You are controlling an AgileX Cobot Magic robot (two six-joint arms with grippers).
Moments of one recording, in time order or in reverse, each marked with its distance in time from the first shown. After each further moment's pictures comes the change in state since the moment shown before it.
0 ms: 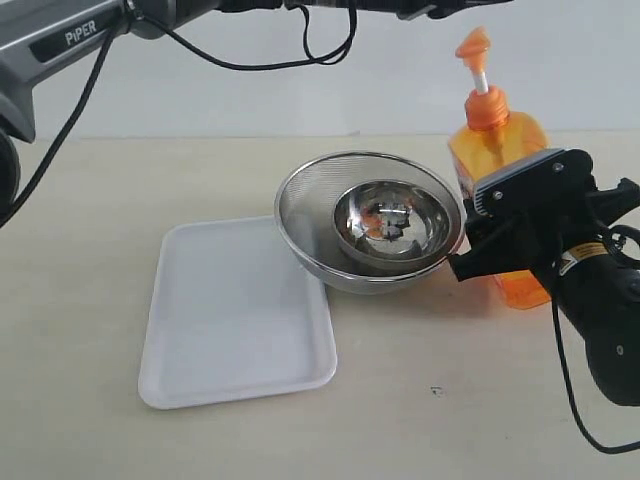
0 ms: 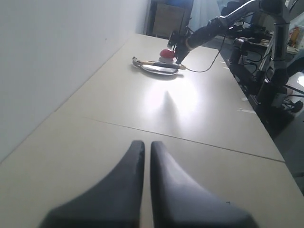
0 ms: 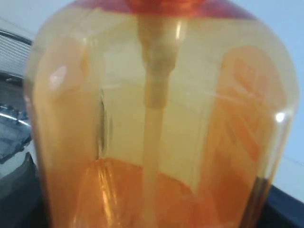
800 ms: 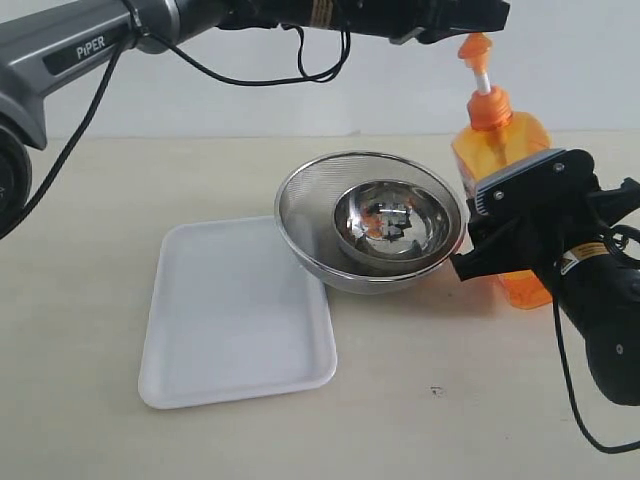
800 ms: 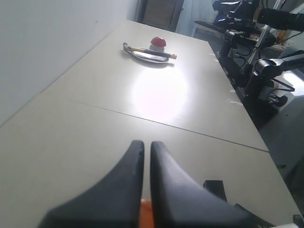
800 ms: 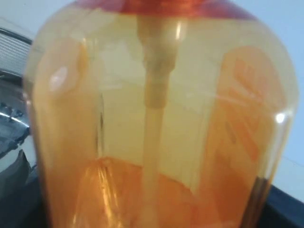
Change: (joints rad) left arm 0.017 0.029 0.000 0.005 -0.061 -0.034; right arm 0.000 0.000 0.000 0.017 0.000 -0.017
